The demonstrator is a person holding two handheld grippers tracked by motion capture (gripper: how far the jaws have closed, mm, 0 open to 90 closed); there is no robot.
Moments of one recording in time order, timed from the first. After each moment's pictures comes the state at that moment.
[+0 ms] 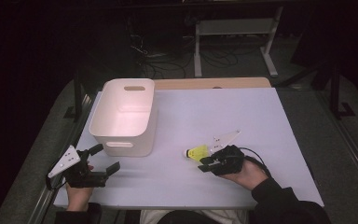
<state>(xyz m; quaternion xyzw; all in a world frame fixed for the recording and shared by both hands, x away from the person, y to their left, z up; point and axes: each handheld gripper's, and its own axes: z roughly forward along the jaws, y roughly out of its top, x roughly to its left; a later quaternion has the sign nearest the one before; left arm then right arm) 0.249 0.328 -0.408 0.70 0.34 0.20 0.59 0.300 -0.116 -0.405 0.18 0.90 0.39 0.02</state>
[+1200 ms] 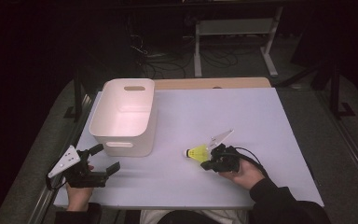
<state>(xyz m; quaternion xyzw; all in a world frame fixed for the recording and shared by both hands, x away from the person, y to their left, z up) 0.249 0.328 -0.408 0.70 0.34 0.20 0.59 0.315 -0.111 -0.429 0.24 0.91 0.33 0.00</state>
